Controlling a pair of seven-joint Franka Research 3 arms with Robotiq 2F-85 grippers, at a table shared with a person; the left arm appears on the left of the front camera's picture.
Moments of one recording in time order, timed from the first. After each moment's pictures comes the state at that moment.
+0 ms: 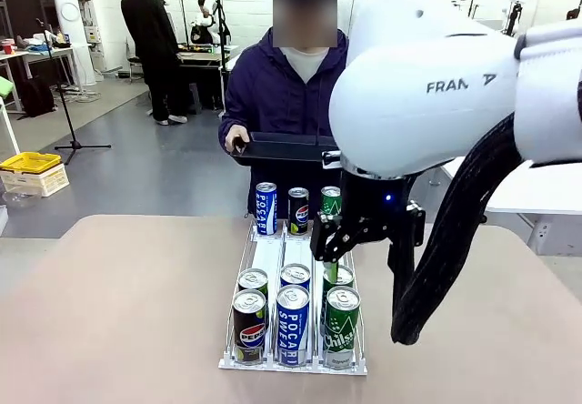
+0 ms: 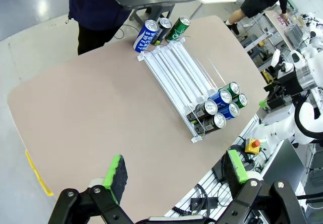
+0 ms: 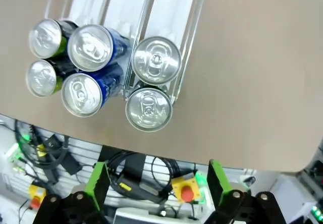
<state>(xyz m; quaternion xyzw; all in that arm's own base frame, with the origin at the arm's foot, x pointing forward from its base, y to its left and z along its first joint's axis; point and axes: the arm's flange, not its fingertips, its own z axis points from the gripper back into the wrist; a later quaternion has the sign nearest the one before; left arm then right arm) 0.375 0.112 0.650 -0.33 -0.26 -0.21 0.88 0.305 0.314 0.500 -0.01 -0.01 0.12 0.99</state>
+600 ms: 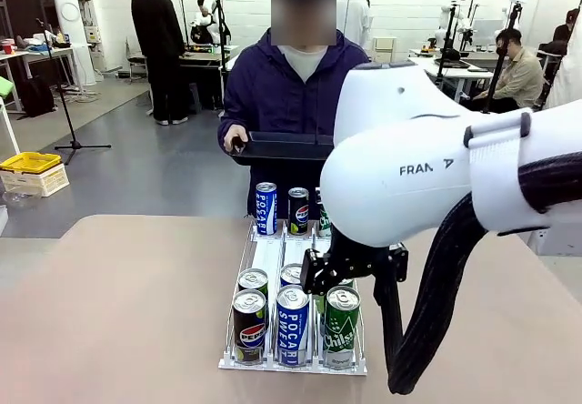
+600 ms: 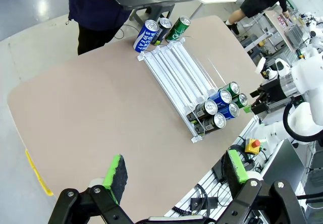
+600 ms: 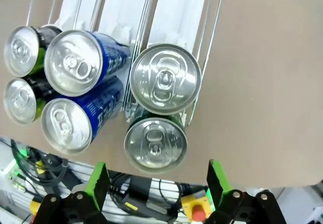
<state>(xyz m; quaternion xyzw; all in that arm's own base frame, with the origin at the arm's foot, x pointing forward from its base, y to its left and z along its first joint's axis) 0.375 0.112 0.650 -0.33 -0.26 -0.21 0.88 0.312 0.319 0.437 0.00 -0.02 0.10 0.99</state>
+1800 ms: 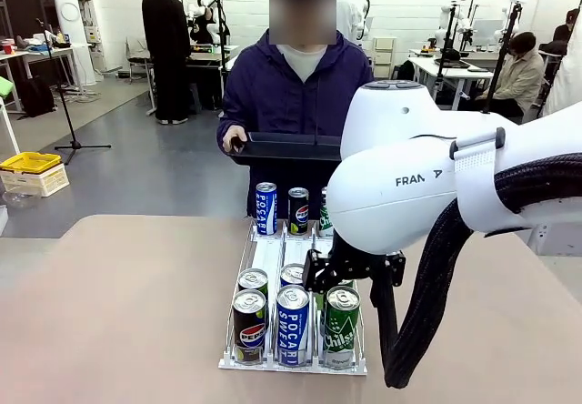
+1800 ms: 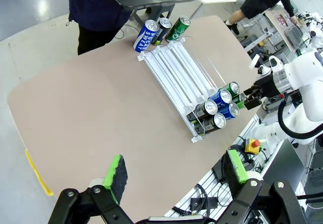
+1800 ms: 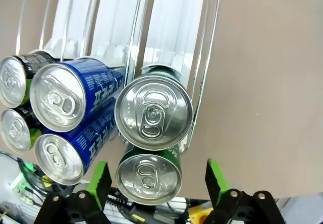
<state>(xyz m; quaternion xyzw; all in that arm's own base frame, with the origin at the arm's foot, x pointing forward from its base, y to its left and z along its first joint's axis) 0.375 0.112 0.650 -0.33 -0.26 -0.21 0.88 0.330 0.313 0.421 0.02 -0.03 0.07 1.00</state>
